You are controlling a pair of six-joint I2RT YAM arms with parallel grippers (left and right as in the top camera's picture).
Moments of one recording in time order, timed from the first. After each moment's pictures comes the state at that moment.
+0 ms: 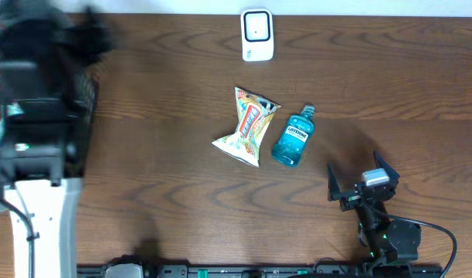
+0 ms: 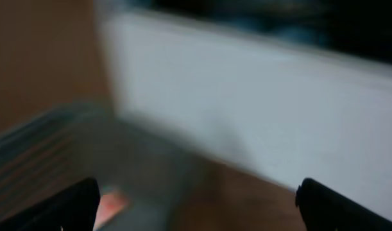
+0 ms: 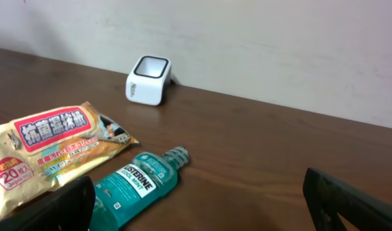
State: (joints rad) left arm 0.12 1.26 1.54 -0.57 -0.37 -0.24; right arm 0.04 0.01 0.01 -0.06 -0.19 -0.13
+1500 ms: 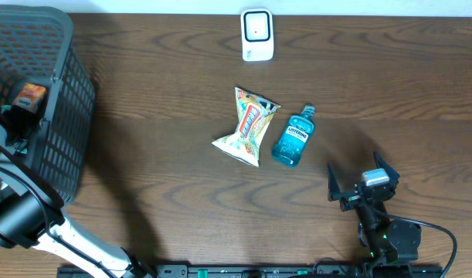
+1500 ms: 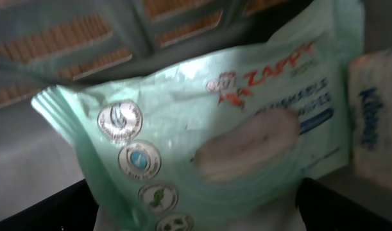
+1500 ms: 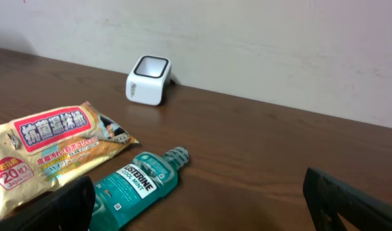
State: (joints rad) left arm 0.75 2.07 1.50 -0.58 -0.02 -0.40; right arm 0.04 0.01 0.01 -0.06 -0.19 -0.13
